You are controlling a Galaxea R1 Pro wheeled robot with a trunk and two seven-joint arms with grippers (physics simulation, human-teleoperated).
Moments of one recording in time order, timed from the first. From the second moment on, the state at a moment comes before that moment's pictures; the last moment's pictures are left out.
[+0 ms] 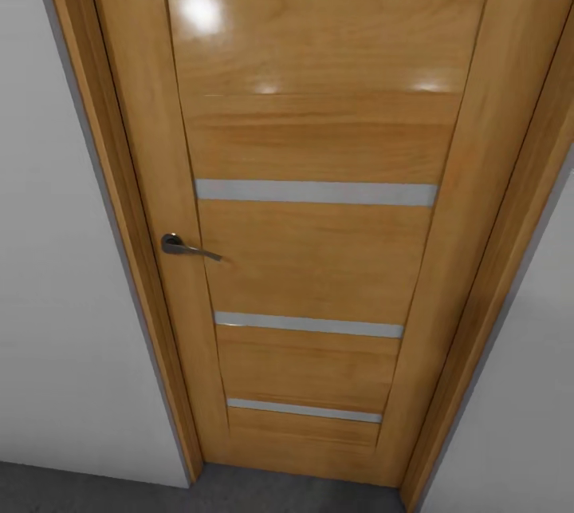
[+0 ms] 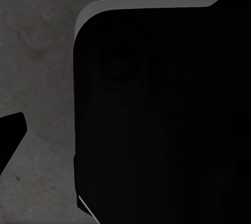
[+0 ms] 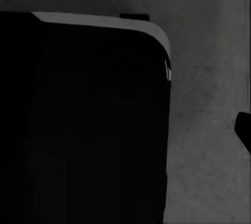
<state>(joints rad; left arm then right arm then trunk) 0.00 0.00 0.01 -0.07 0.03 -0.01 0.01 0.00 -0.01 0.01 -0.04 0.01 -0.11 -0.01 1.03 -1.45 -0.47</state>
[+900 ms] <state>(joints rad) 0.00 0.00 0.01 -0.07 0.03 -0.01 0.01 -0.16 -0.02 0.11 -0.65 0.01 0.23 -0.02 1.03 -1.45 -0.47</state>
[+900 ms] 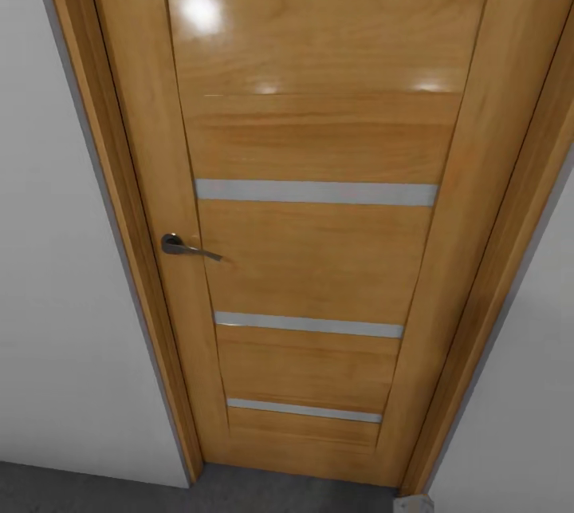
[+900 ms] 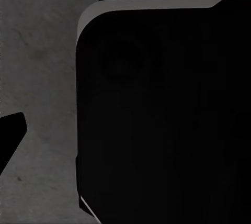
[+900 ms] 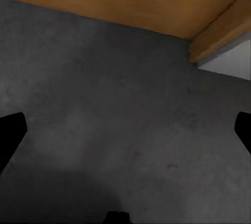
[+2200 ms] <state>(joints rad) 0.00 0.00 0.01 -0.07 0.03 -0.01 0.01 -0.43 0.17 0.47 -1.19 0.02 0.53 -0.10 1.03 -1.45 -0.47</state>
